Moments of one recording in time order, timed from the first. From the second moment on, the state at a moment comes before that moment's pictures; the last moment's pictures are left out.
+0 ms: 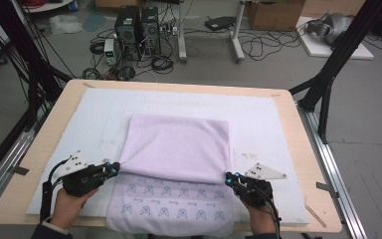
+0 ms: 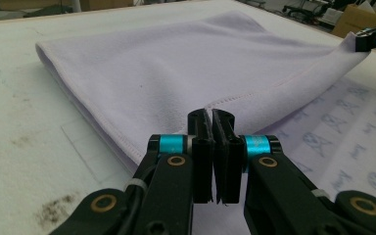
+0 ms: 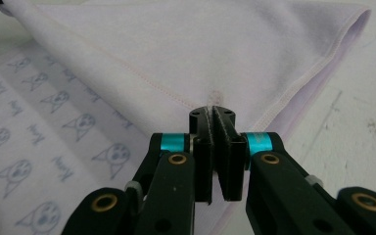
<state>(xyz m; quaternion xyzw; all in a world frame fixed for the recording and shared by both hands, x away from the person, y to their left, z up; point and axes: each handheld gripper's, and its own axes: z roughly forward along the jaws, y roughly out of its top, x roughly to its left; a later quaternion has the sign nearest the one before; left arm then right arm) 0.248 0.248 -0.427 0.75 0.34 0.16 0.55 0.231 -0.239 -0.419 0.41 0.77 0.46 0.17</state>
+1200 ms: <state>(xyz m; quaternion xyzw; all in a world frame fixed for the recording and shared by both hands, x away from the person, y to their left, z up) 0.251 0.260 -0.416 0.72 0.40 0.15 0.55 0.230 -0.237 -0.420 0.45 0.75 0.43 0.21</state>
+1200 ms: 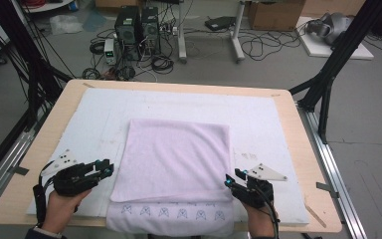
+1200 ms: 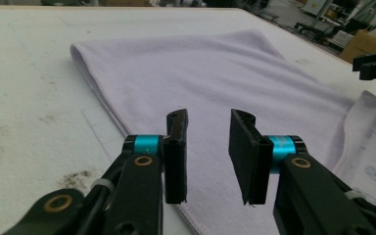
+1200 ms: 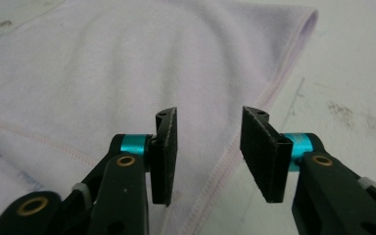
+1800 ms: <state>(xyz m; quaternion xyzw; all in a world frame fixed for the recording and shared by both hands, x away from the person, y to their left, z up) 0.325 0.251 -0.423 0.70 0.43 0.10 0.56 0.305 -0.257 -0.418 0.47 0.74 0.43 0.22</state>
